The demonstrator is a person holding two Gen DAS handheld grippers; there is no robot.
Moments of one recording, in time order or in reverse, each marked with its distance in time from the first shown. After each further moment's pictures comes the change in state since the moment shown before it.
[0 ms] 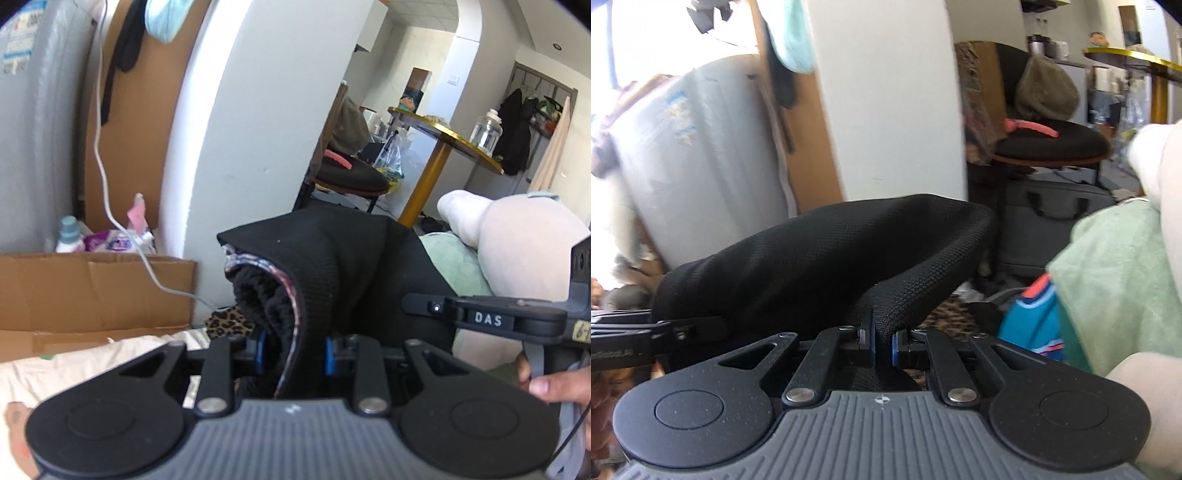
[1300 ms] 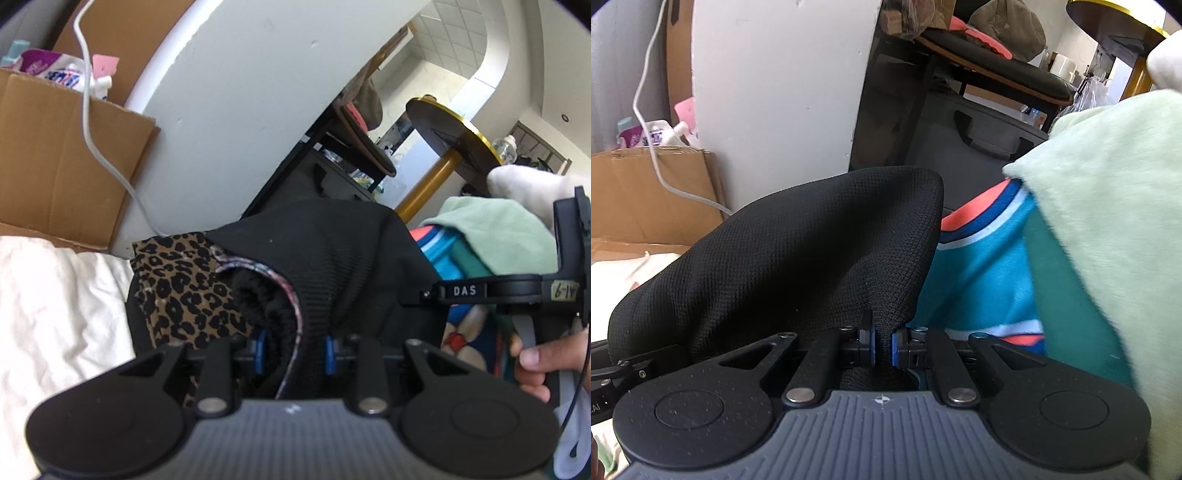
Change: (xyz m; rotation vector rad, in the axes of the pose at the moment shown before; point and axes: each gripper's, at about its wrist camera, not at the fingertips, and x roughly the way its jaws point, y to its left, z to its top) left arm 0.230 0.072 -0.139 -0.220 -0.050 -0.222; right arm 0.204 -0.087 -0.059 -0.179 0.192 -0.360
